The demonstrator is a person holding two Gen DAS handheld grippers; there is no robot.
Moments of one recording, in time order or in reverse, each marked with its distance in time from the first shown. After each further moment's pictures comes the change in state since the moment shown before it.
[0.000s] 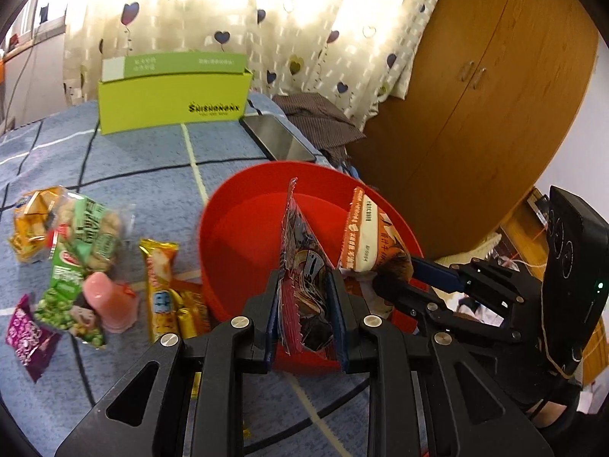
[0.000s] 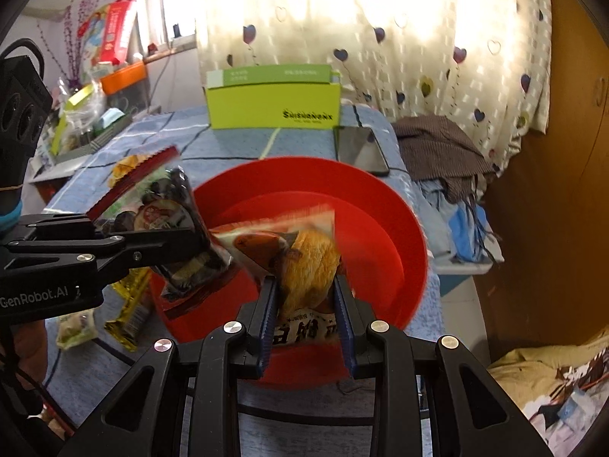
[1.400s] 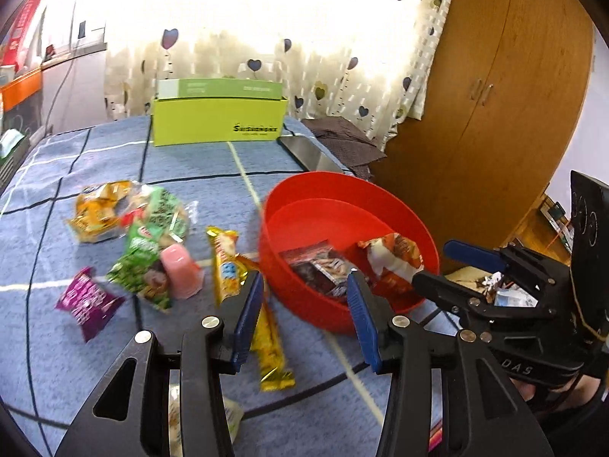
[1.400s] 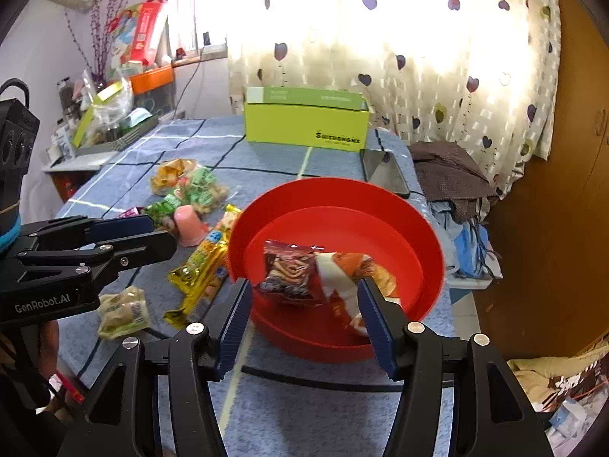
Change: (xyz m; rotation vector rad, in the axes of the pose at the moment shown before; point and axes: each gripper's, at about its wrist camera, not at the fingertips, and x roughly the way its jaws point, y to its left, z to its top) left arm -0.068 0.021 -0.038 -0.007 -0.116 0.104; right arm -0.053 0.055 -0.006 -0.076 -0.057 0.015
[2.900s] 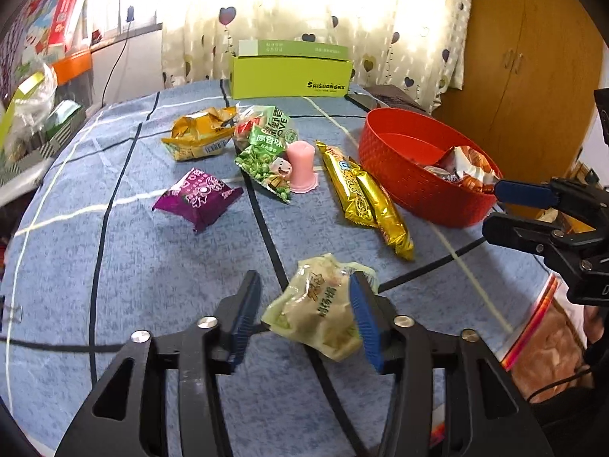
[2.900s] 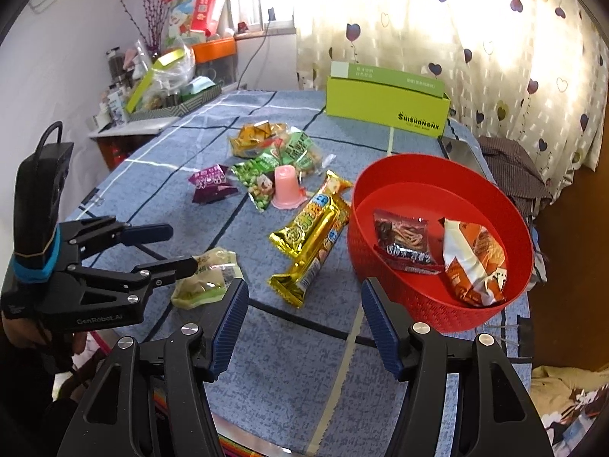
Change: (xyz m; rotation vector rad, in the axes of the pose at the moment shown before) left arm -0.037 0.069 -0.087 0.041 0.063 0.168; right arm 0.004 0.077 -0.023 -0.079 0.069 0.162
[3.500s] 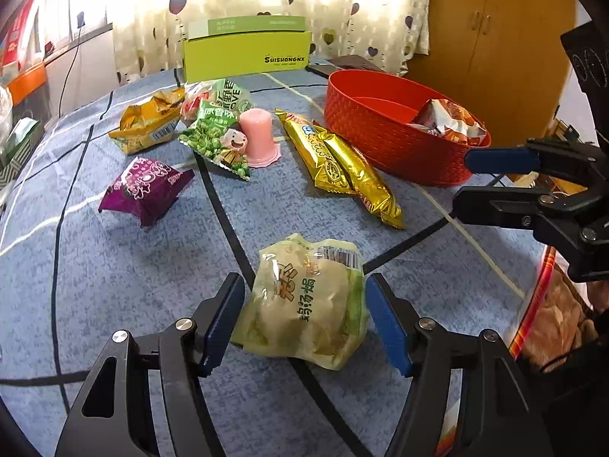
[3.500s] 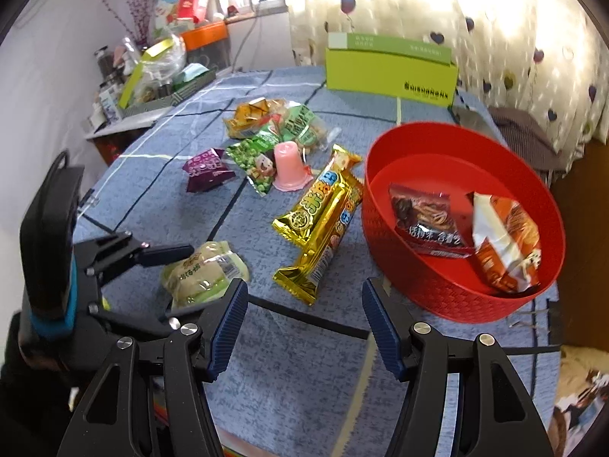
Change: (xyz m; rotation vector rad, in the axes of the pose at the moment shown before) left arm 0.033 -0.014 -0.010 0.117 0.078 -0.079; right arm 0.035 -0.004 0.002 0.077 0.086 0.040
